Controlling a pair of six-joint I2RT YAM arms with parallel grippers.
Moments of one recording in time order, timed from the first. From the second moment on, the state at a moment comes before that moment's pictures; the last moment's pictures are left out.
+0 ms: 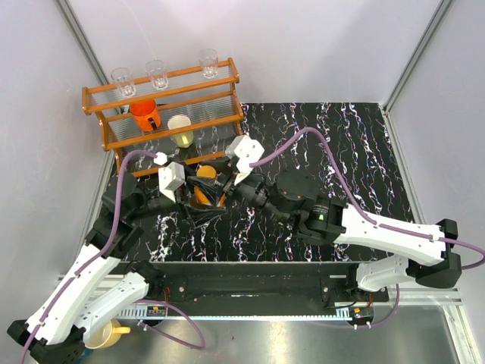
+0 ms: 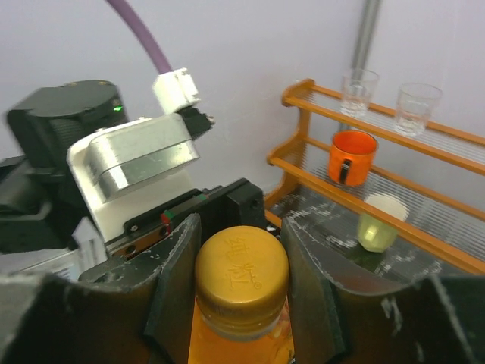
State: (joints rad) left arm -0.56 0.67 0.87 -0.17 0.77 -0.09; right arm 1.33 1.33 1.41 0.13 0.30 -0.04
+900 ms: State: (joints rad) left arm -0.56 0.72 0.87 0.14 1.34 -0.41; right arm 1.17 1.29 1.49 0.02 -0.54 0.16
